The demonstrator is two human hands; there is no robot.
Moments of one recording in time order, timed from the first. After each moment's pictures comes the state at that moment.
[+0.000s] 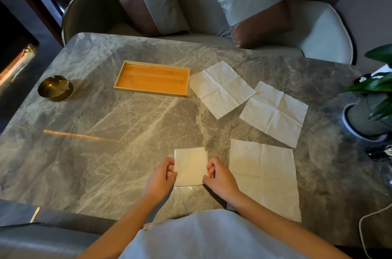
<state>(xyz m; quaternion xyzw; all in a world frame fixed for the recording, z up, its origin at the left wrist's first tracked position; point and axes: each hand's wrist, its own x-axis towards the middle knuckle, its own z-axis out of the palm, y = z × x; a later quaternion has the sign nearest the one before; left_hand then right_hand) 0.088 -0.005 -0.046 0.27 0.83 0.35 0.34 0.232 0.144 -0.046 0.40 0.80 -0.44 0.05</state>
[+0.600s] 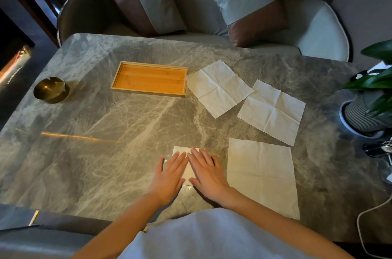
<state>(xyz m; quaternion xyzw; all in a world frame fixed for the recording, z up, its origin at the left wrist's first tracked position) 0.093 0.003 -0.058 0.57 0.80 0.03 0.18 0.209 0.136 -0.045 0.20 0.95 -0.19 0.13</state>
